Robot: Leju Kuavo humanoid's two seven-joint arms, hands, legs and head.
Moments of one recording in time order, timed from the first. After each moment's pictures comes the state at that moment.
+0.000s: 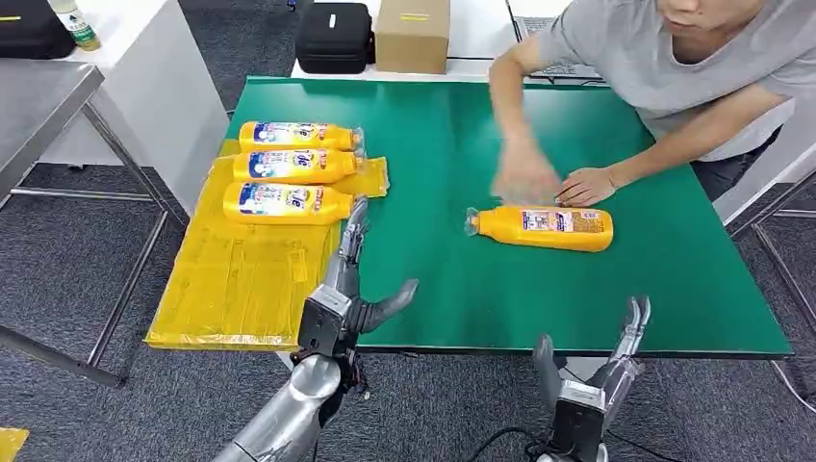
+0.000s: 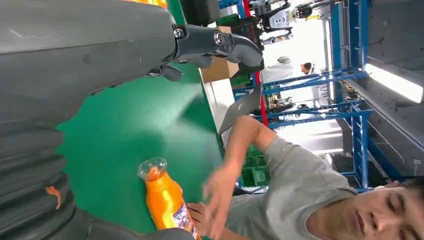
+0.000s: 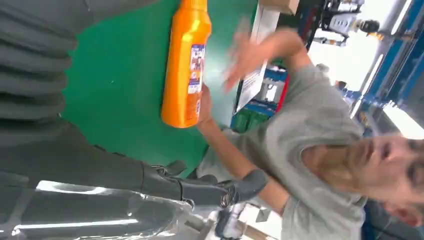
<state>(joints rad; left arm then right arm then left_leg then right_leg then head) -0.31 -0.27 -0.55 -1.06 0.01 0.49 -0.70 0.18 0.23 0.16 -1.55 0.23 -0.69 -0.70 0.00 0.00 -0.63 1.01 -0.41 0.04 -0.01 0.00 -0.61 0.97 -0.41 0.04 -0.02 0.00</state>
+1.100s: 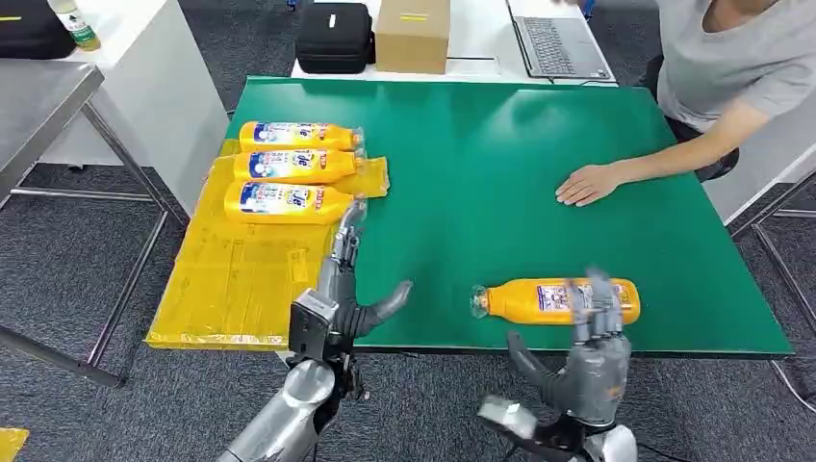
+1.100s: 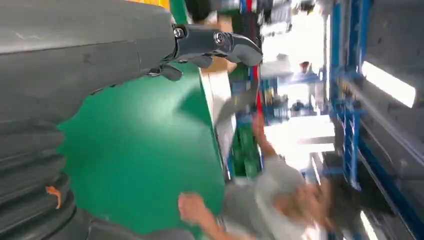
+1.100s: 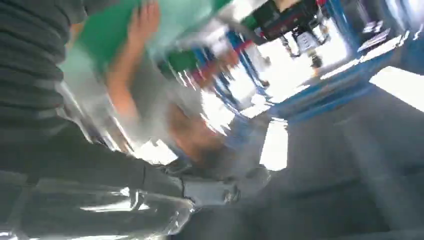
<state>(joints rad) -0.27 -0.25 -0.55 -1.12 0.07 0.40 -0.70 0.16 0.20 0.02 -1.63 1.06 -0.70 -0.70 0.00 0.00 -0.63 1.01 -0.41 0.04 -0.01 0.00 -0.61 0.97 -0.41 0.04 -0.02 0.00</state>
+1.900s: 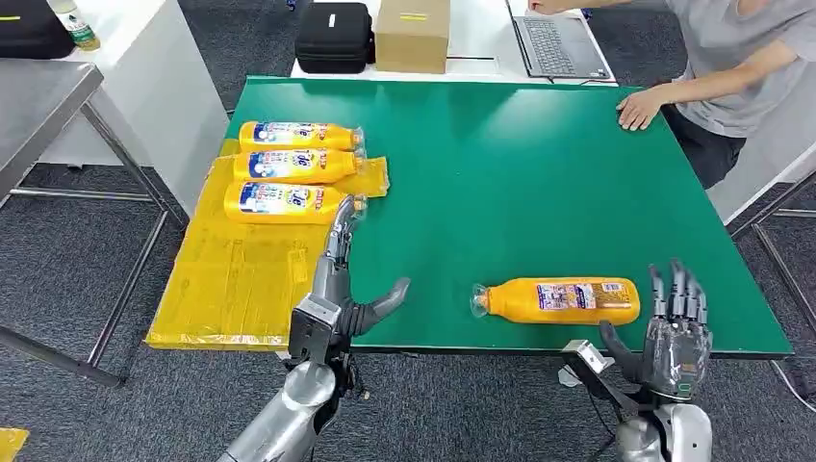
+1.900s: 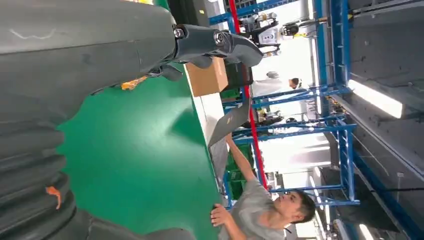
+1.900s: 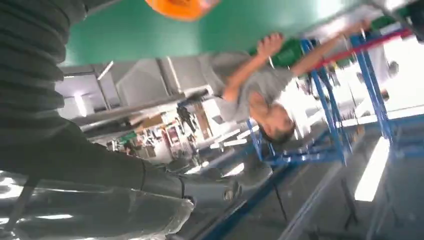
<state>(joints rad) -0.27 -0.25 -0.55 -1.16 -0.01 0.54 -0.70 -0.08 0.08 -0.37 -1.22 1.06 -0.70 -0.68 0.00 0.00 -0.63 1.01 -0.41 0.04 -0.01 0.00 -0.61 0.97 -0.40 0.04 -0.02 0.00</state>
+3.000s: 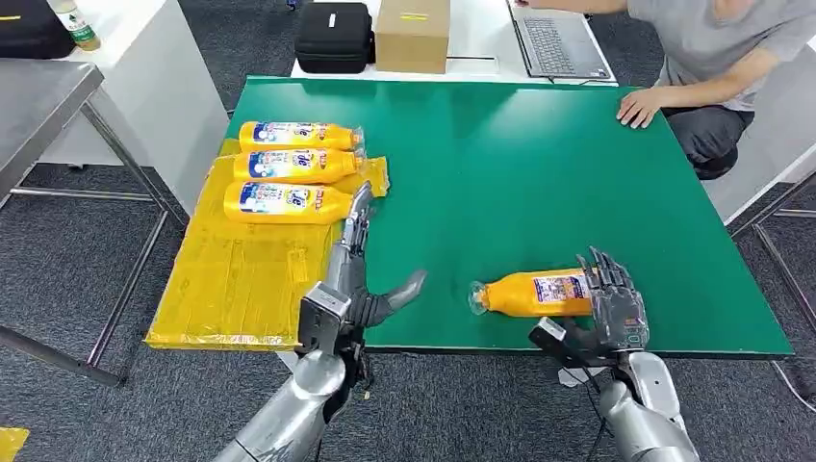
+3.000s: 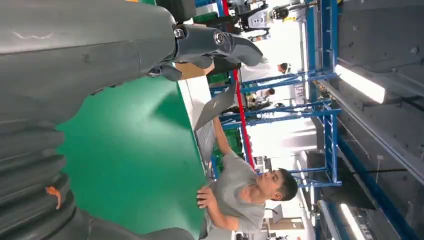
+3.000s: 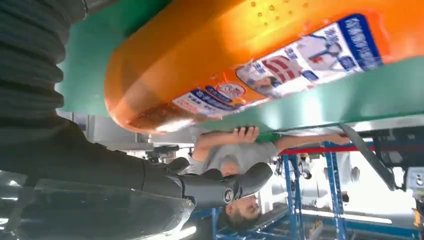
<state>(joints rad) -0.32 -0.28 -0.58 -1.13 0.01 0.48 -0.70 -0.38 -0.11 -0.07 -0.62 1.13 -0.69 -0.54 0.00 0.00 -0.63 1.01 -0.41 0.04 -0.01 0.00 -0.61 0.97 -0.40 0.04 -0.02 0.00</state>
